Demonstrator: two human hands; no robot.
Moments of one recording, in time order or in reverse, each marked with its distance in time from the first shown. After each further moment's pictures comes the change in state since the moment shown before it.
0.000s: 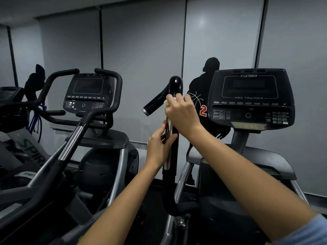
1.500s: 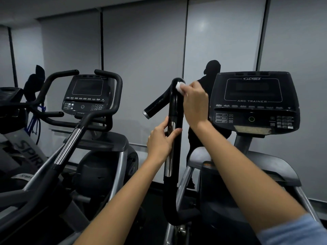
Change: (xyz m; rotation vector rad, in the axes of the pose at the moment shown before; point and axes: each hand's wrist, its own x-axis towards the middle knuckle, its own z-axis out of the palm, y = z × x) left_hand 0.032 0.007 0.001 0.167 0.039 0.009; right_hand 0.021 0.021 0.022 0.744 0.016 0.629
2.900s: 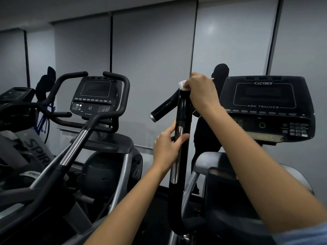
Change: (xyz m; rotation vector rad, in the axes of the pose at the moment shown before) left_hand -0.002 -0.005 0.000 -0.090 -0.007 0.037; right_hand 0.044 -0.010 -0.011 -0.285 -0.273 -0.171
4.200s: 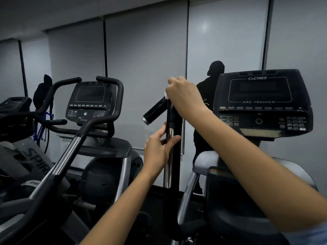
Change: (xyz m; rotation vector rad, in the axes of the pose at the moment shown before) left_hand -0.004 0.011 -0.003 -0.093 0.001 -0.027; right_hand -0.013 -0.015 -0.013 -0.252 -0.112 -0.266
